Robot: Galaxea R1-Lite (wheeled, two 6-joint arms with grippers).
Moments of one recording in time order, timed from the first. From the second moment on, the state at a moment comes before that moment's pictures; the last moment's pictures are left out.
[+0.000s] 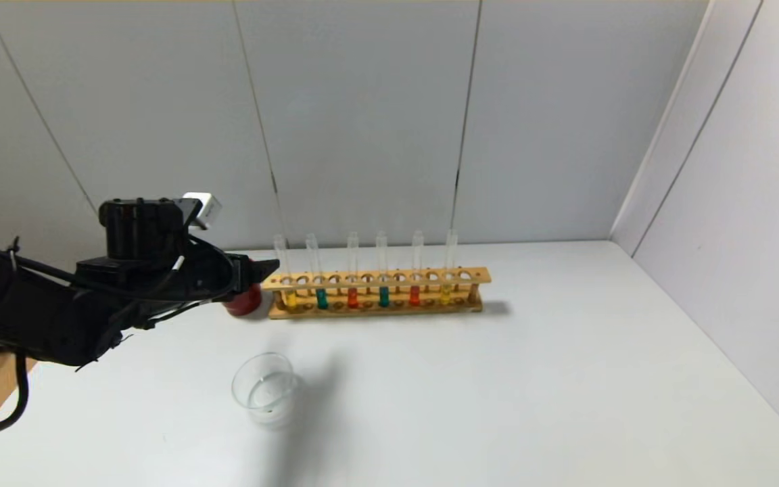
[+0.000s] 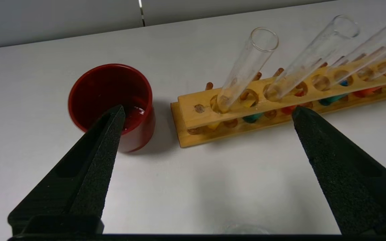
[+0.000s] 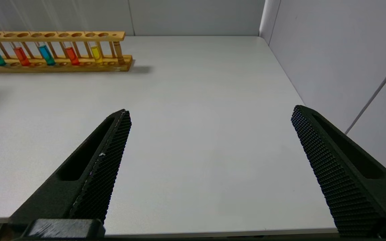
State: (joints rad) left arm -0.16 1.88 -0.83 -0.71 -0.11 -0.05; right arm 0.00 0.00 0.00 0.00 0.00 0.00
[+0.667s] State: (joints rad) left arm -0.17 2.07 -0.99 -0.72 -0.11 -0.05; right arm 0.00 0.00 0.00 0.00 0.00 0.00
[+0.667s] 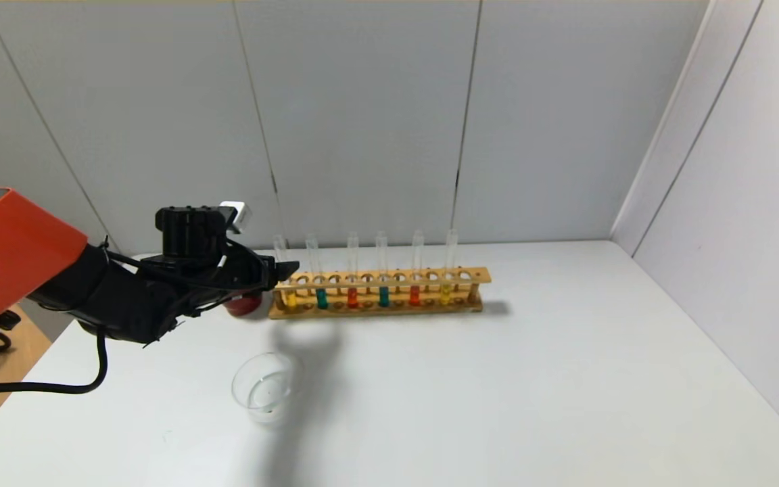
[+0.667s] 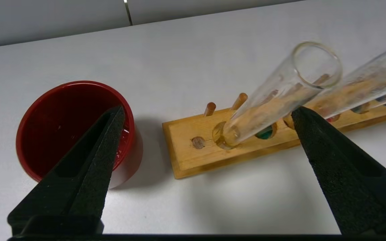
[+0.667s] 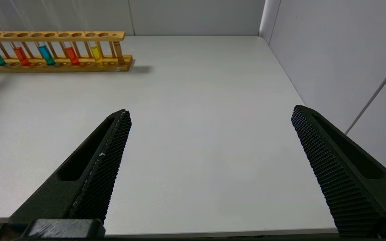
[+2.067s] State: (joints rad) left arm -0.22 2.11 -1.08 -0.71 0.06 -0.03; right arm 0.00 0.00 0.00 0.00 0.00 0.00
